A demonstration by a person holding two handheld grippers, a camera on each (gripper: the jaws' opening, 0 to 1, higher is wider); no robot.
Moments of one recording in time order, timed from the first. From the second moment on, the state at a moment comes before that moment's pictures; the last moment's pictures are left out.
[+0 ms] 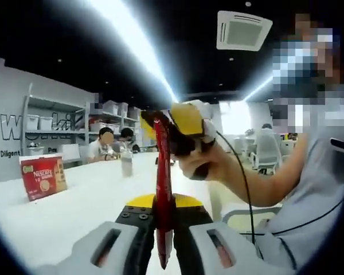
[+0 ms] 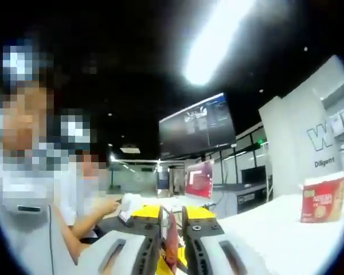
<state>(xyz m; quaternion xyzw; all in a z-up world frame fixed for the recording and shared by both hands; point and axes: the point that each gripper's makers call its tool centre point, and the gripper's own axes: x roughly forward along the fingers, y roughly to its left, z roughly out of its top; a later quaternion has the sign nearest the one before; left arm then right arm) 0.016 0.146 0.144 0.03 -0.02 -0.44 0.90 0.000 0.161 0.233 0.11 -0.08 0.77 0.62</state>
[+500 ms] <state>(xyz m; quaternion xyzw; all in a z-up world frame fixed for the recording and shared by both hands) 0.016 0.145 0.141 0.03 -0.02 -0.45 0.89 0.003 0.165 0.226 0.08 -0.05 0.77 0.63</state>
